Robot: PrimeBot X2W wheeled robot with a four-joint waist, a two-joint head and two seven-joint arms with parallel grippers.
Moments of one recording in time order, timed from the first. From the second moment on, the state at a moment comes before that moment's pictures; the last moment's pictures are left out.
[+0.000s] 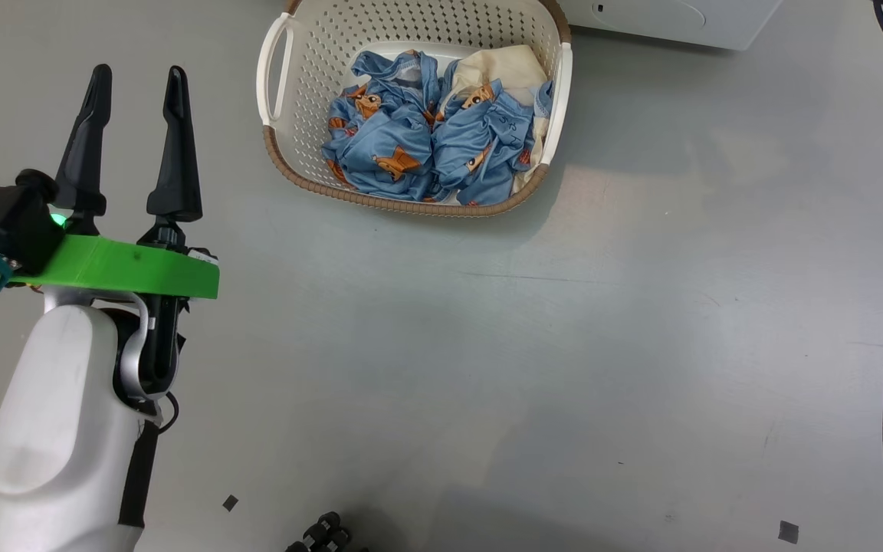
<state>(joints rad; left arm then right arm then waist) -0.50 0.14 -0.16 0.18 -0.48 -0.13 -0.25 -1.26 -0.11 0.04 0.68 1.28 -0.13 0.47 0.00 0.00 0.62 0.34</state>
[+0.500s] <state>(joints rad) -0.50 0.14 -0.16 0.17 -0.47 -0.13 -0.25 -1.24 -0.13 0.07 0.69 1.30 -0.13 0.64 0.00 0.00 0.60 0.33</state>
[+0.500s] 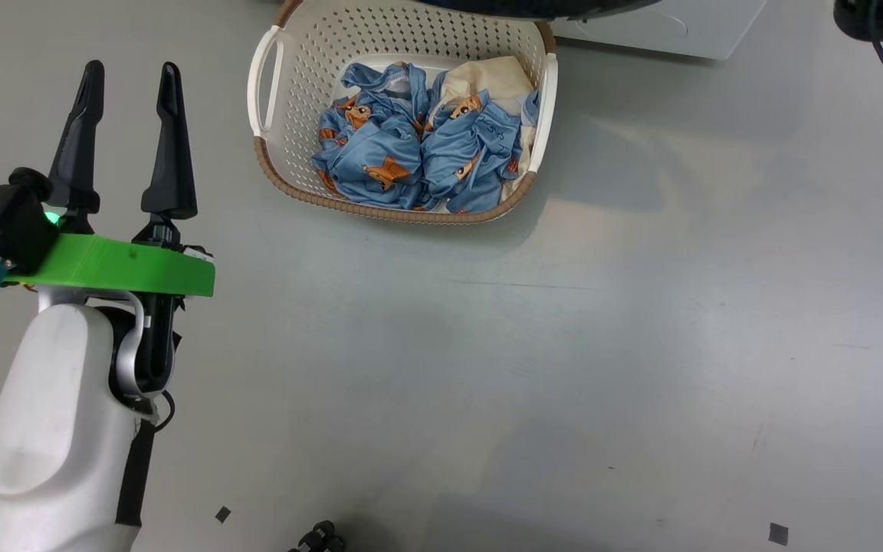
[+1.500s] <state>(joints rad) -0.49 0.14 -0.17 0.15 -0.45 -0.13 -0.25 -1.02 -0.11 0.16 0.60 1.38 -0.13 0.95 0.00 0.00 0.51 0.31</state>
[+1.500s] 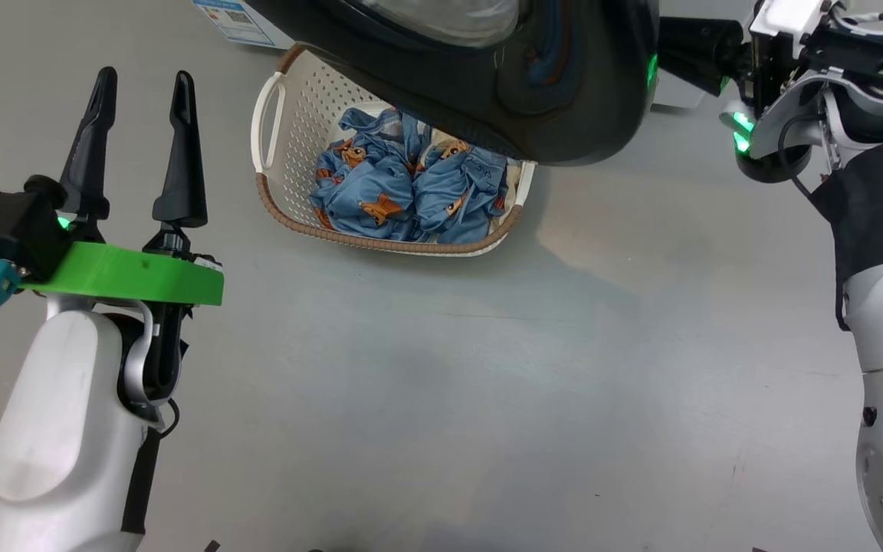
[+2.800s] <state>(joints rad) -0.43 0.15 -0.23 0.15 -0.45 -0.13 -0.25 -0.76 -0.09 0.40 0.38 1.56 -0.13 1.03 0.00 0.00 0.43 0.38</state>
